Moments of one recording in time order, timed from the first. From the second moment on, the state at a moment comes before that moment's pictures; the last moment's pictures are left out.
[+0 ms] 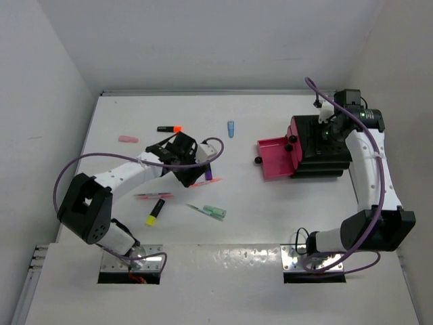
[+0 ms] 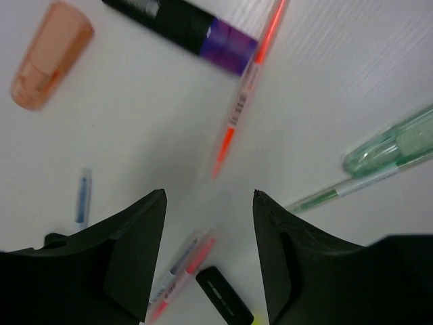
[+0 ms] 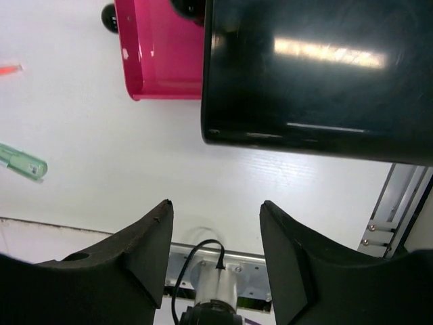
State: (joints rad) left arm -0.56 1.48 1.03 -0.52 0.12 0.34; right arm -0.08 1.40 1.48 -1.21 -0.14 -0.12
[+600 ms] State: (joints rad) left arm -0.65 1.64 0.98 -0.41 0.02 0.33; right arm -0.09 1.34 1.39 -1.21 -0.14 -0.15
